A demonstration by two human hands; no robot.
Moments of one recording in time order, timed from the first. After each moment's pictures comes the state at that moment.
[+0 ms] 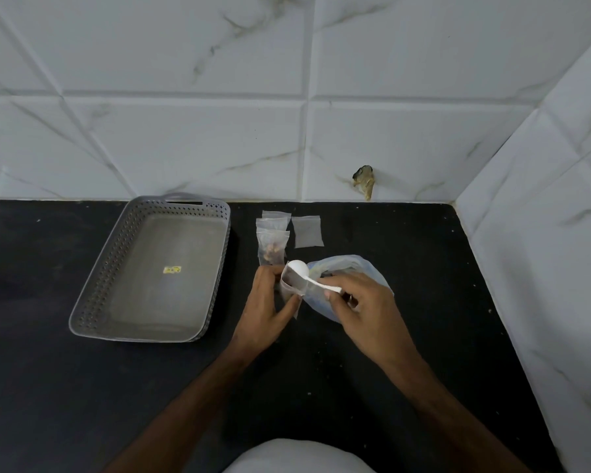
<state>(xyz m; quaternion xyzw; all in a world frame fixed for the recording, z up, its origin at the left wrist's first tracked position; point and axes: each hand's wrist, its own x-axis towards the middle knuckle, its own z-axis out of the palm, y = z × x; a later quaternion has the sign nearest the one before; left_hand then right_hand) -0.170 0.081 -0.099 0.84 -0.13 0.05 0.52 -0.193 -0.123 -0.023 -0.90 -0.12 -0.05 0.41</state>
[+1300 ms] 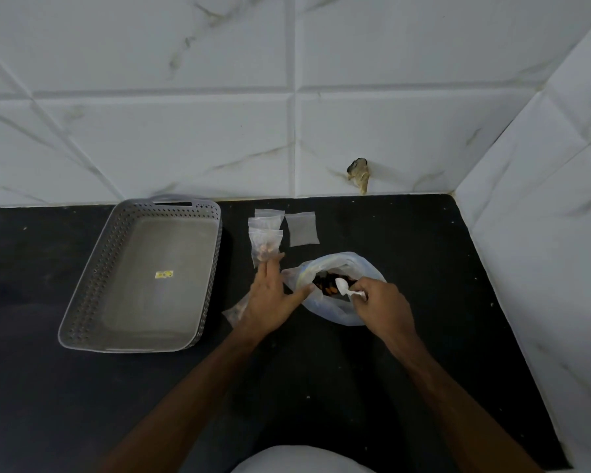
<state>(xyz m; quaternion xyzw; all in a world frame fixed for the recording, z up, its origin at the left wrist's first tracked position) -0.126 0.057 -0.122 0.90 -0.02 -0.11 0.42 -0.150 -0.171 -0.106 -0.95 0.10 0.14 0.24</state>
